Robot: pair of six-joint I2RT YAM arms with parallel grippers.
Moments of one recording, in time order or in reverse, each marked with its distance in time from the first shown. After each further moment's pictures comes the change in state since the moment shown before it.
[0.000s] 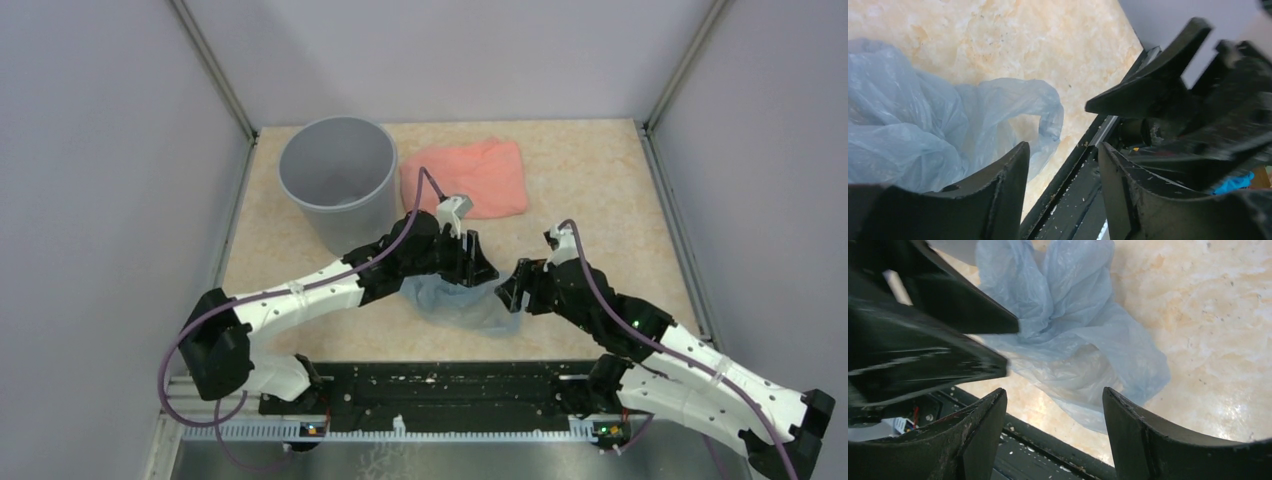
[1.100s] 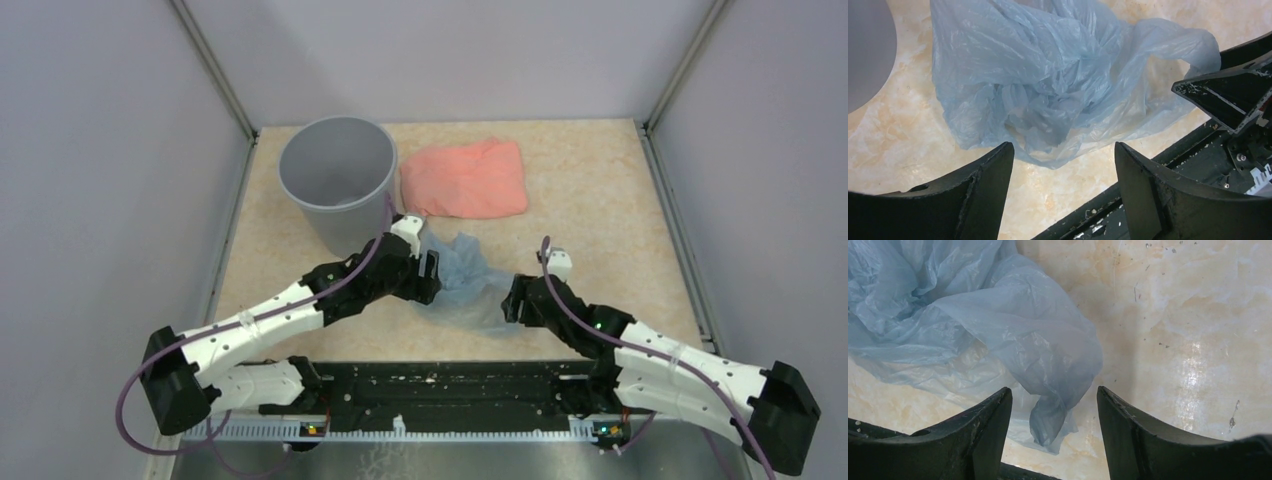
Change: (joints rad) left arm 0.000 -0.304 -0.109 -0.446 -0.409 0.161; right arm 0.000 0.130 -0.248 0.135 0.142 0.121
